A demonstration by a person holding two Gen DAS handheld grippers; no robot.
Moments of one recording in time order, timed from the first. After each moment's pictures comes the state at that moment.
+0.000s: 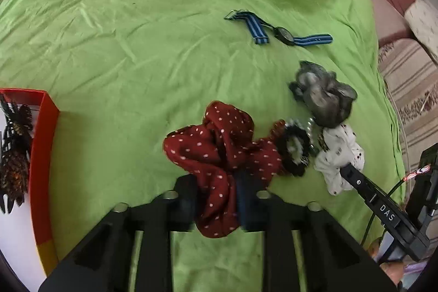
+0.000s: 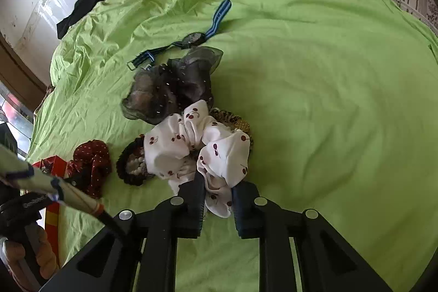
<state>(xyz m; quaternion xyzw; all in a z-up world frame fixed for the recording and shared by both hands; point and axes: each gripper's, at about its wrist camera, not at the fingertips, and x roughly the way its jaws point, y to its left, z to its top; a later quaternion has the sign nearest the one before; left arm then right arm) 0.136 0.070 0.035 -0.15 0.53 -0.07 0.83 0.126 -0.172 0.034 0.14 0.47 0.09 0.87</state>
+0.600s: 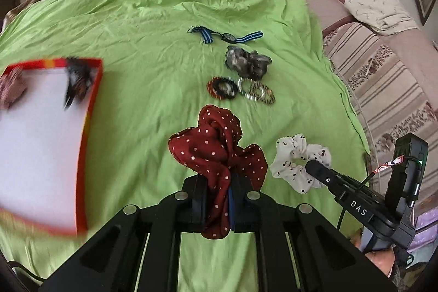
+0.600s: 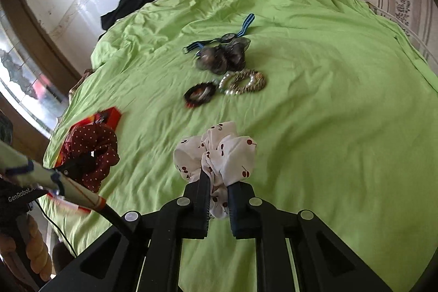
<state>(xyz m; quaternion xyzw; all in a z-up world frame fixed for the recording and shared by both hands) -0.047 0.056 0.121 -0.14 0.47 -0.11 0.87 -0.040 -0.169 0.091 0.13 0.44 0.14 0.88</state>
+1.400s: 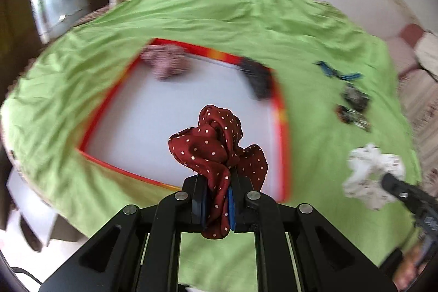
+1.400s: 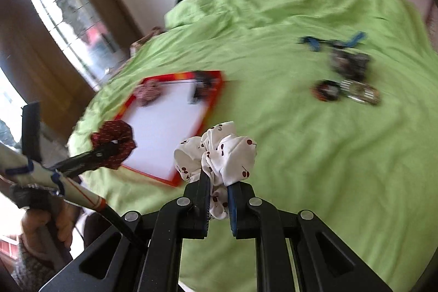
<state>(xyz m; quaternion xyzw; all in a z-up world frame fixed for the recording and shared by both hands) -0.122 0.263 0.121 -0.14 0.44 0.11 0.88 -0.073 0.005 0.132 0.05 0.44 0.29 0.85</state>
